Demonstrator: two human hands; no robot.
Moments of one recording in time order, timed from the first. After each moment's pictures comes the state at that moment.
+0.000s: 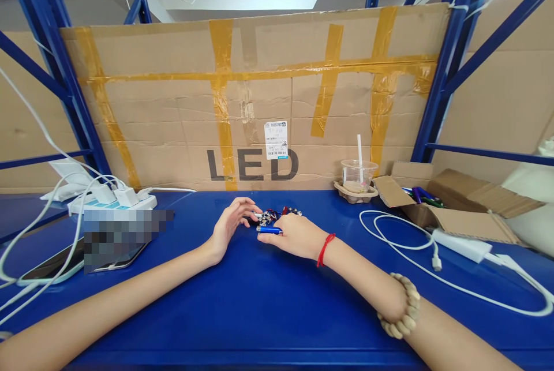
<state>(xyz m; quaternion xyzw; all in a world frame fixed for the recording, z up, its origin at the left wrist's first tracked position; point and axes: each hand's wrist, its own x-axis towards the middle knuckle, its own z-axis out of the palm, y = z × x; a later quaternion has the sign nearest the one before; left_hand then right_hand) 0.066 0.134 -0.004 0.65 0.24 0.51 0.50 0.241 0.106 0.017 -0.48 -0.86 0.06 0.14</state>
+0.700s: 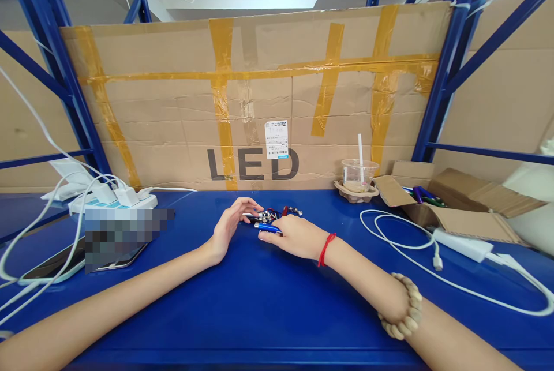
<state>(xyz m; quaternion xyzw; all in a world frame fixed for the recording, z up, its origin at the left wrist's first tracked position) 0.064 0.137 -0.007 0.69 0.24 0.50 0.46 0.238 0.101 0.022 -0.46 -0.88 0.07 0.12</state>
